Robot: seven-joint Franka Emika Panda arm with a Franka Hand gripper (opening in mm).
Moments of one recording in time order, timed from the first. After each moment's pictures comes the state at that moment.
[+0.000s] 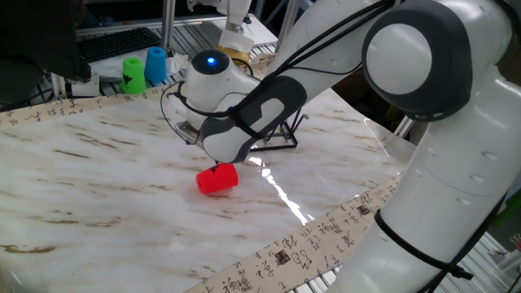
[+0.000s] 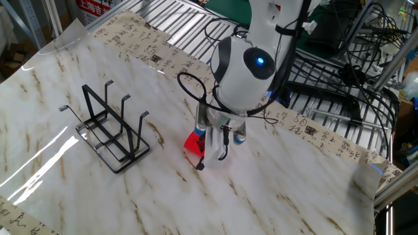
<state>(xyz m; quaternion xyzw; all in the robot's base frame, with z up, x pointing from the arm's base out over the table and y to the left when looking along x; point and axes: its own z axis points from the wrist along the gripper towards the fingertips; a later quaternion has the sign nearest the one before) 0.497 0.060 0.139 0.51 0.85 -0.03 0.12</state>
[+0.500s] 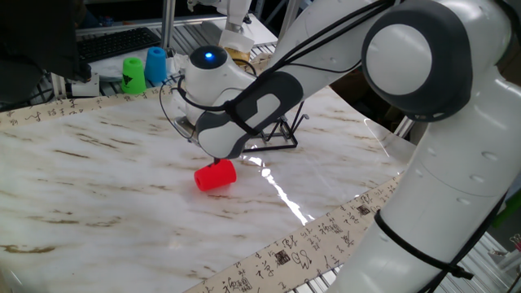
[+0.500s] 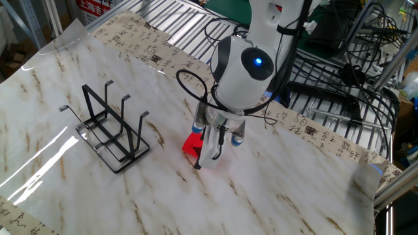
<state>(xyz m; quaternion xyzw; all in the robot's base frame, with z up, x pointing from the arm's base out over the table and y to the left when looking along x) 0.498 0.059 0.141 0.57 0.81 -0.03 0.11</state>
